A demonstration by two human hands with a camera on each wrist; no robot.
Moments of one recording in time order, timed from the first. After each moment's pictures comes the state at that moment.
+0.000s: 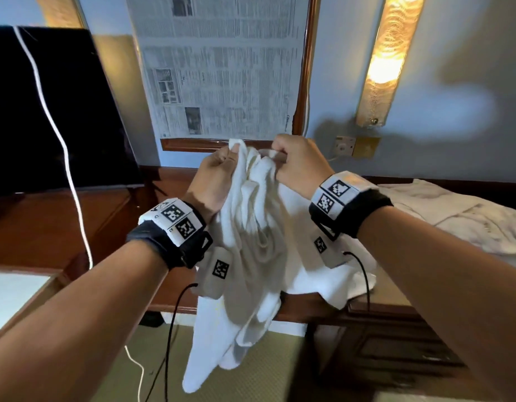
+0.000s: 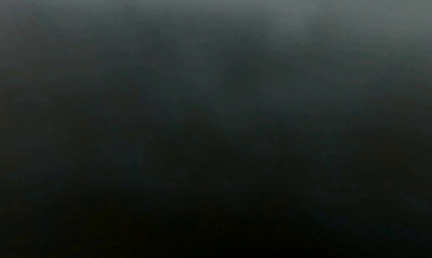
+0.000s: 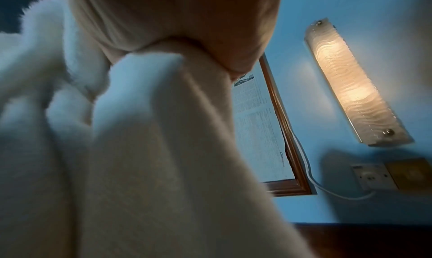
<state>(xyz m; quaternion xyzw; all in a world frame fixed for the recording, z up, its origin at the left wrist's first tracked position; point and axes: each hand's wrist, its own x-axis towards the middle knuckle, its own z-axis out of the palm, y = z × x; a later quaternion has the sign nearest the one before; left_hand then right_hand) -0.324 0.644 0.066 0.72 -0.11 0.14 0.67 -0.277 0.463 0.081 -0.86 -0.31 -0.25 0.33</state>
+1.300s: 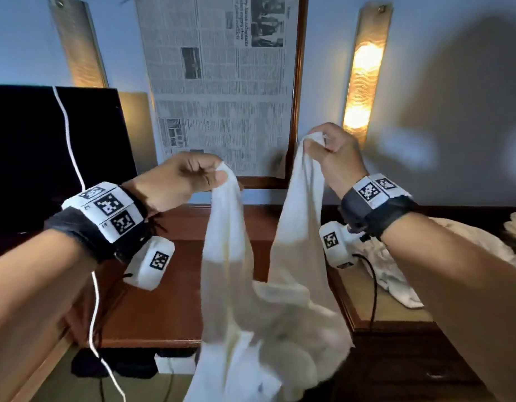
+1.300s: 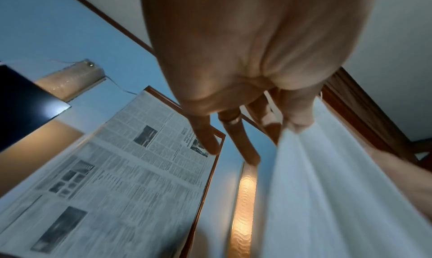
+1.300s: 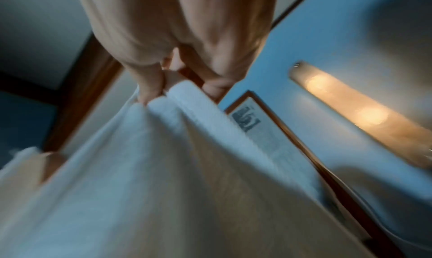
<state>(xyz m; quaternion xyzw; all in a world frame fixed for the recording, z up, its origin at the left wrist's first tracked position) -0.397 0.749 0.146 0.81 -0.37 0.08 0.45 -0.363 0.460 0.154 -0.75 -0.20 -0.31 0.55</state>
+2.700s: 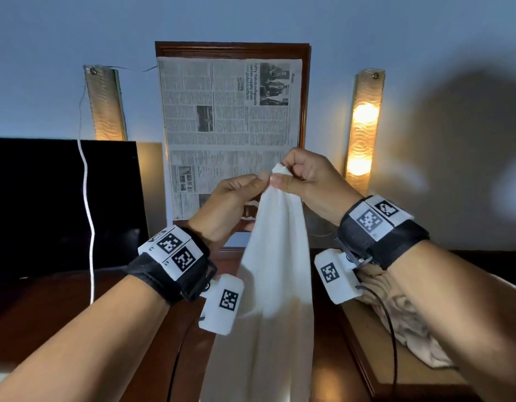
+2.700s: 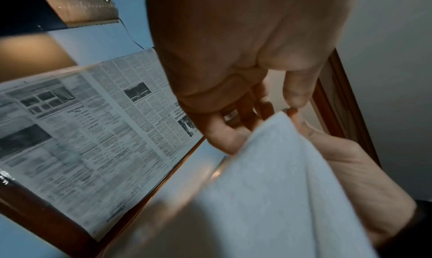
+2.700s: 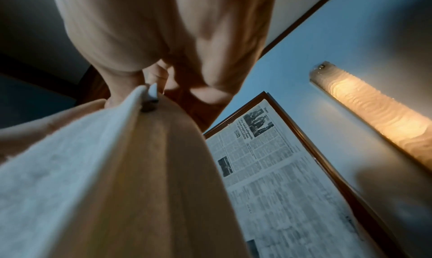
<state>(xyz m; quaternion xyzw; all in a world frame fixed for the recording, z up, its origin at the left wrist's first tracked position) -0.391 0.690 0.185 0.66 -0.25 0.07 0.71 -0.379 0.510 0.218 -0.76 -0.36 -0.20 0.50</state>
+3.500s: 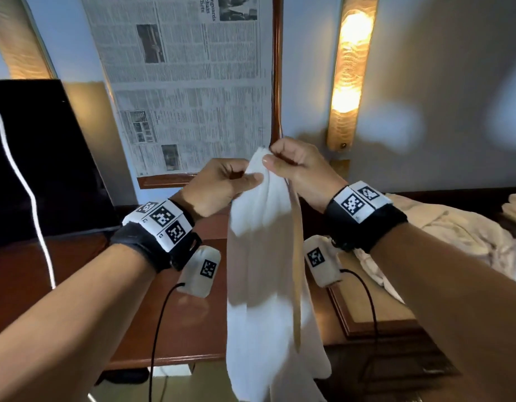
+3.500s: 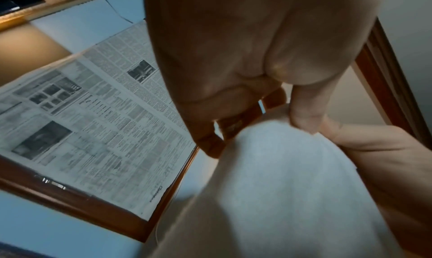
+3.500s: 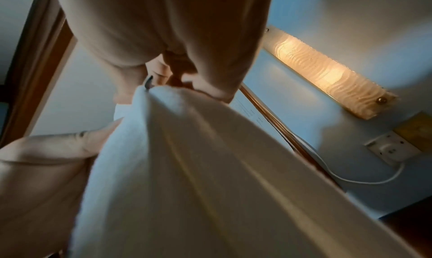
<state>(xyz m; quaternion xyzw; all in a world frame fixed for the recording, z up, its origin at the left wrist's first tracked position) -0.304 0.639 0.127 0.80 -0.27 0.05 0.54 -0.294 0.444 0.126 -0.76 -0.28 -0.15 0.56</state>
